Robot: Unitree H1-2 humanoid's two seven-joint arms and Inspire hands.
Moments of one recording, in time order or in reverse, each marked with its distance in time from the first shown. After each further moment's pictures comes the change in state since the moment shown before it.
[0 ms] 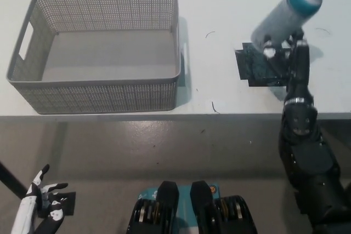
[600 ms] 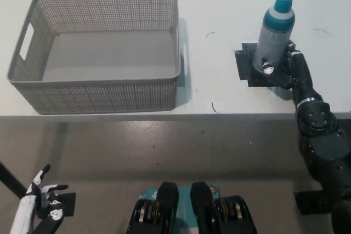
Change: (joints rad) left_arm 0.001 0.008 0.000 -0.003 0.016 0.001 0.000; right_arm -0.085 -0.093 0.009 0.351 0.004 0.021 0.175
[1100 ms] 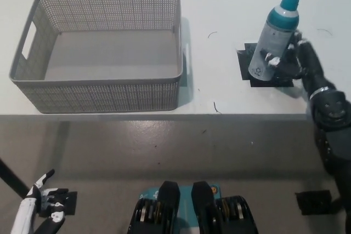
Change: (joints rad) left_arm -0.001 0.001 0.000 0.018 0.000 -0.003 0.001; right_arm 0.043 -0.056 0.034 -0.185 -0.011 0.173 0.159
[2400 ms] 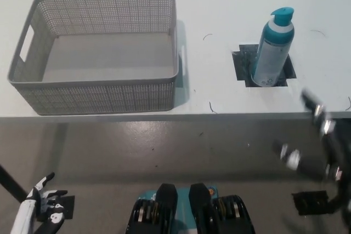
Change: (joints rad) left_arm 0.001 0.019 -0.018 0.013 -0.031 0.036 -0.001; right_arm 0.632 -0.018 0.028 -1.040 -0.008 -0.078 0.077
